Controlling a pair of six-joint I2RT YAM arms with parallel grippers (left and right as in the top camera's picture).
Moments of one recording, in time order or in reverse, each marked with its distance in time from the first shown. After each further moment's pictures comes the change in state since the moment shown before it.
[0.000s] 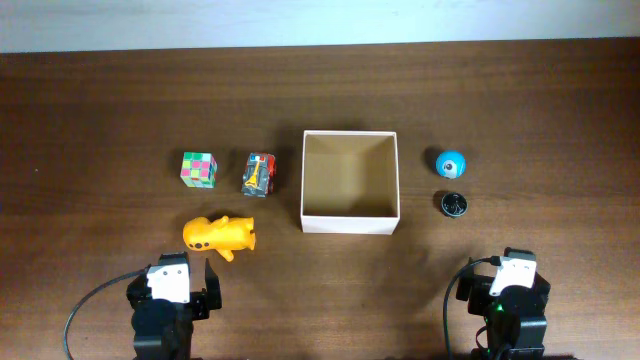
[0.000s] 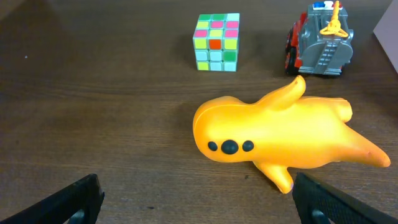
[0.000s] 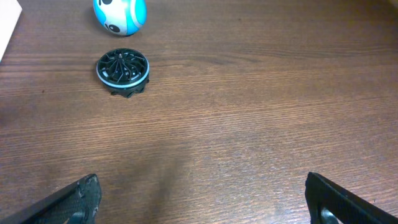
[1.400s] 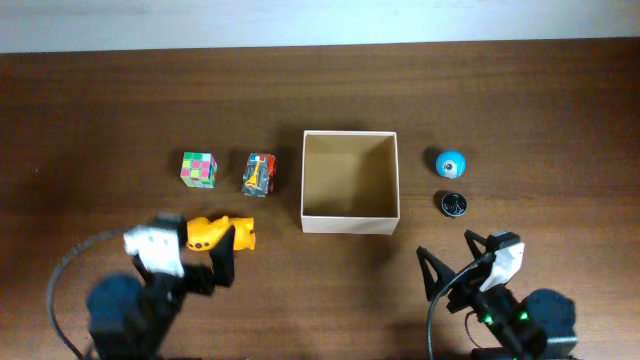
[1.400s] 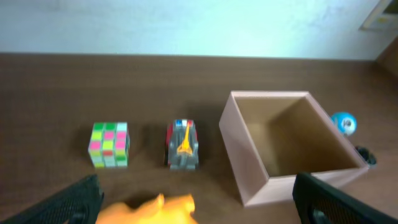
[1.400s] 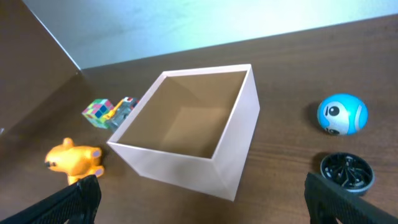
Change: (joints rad) left arm 0.000 0.425 0.458 0.104 0.420 -0.134; right arm 0.000 0.100 0.176 0.230 -0.713 0.213
